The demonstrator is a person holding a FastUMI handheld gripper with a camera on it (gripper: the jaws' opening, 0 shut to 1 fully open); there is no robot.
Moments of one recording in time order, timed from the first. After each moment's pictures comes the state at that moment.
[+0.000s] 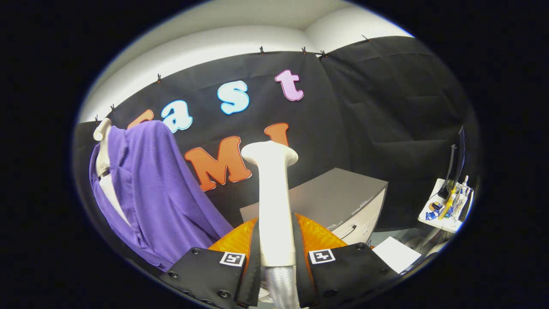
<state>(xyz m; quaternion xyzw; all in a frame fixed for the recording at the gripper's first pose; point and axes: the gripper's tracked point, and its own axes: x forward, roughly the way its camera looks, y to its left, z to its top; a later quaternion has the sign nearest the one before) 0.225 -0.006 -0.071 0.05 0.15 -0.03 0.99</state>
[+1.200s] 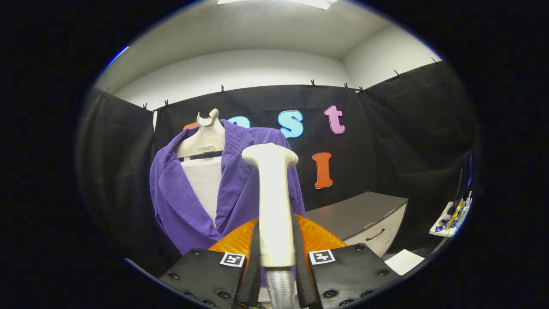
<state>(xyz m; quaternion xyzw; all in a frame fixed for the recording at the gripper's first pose) 0.096 0.182 -0.084 -0.01 0.06 0.07 1.00</state>
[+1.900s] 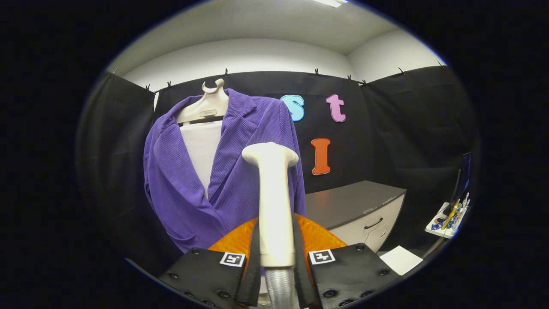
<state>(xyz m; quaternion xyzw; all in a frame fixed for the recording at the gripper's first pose) 0.087 0.174 -0.158 -0.04 0.09 0.06 0.99</state>
